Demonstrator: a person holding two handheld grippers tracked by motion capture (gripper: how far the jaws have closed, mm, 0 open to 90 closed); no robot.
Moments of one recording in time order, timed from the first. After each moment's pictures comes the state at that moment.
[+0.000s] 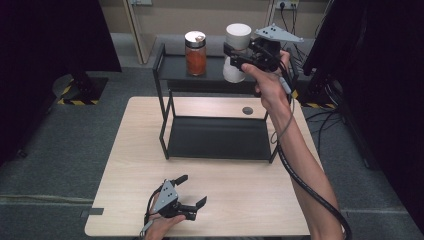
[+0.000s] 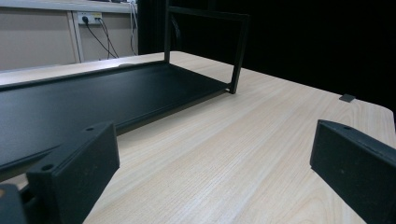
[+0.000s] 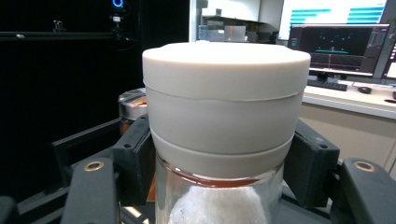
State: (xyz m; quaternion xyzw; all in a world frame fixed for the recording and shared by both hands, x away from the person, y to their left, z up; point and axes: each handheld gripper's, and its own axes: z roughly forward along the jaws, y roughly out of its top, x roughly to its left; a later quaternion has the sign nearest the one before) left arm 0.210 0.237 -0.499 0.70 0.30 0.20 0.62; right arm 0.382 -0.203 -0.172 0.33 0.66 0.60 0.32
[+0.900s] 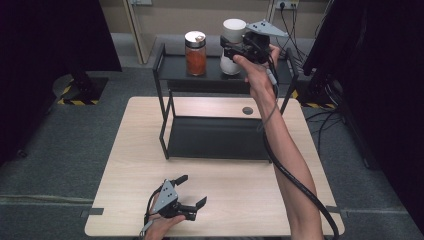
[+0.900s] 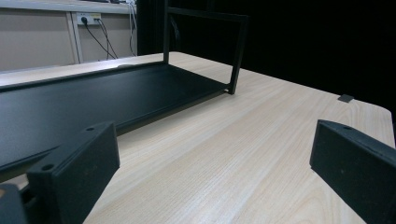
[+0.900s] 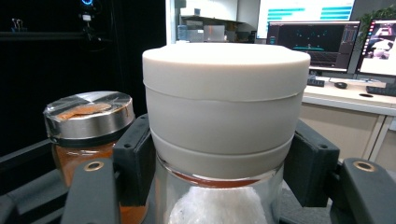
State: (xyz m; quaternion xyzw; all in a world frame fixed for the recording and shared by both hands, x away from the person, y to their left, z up) left arm 0.209 0.237 -0.499 0.70 0.30 0.20 0.62; right arm 0.416 -0.176 -0.185 0.36 0.64 0.58 0.34
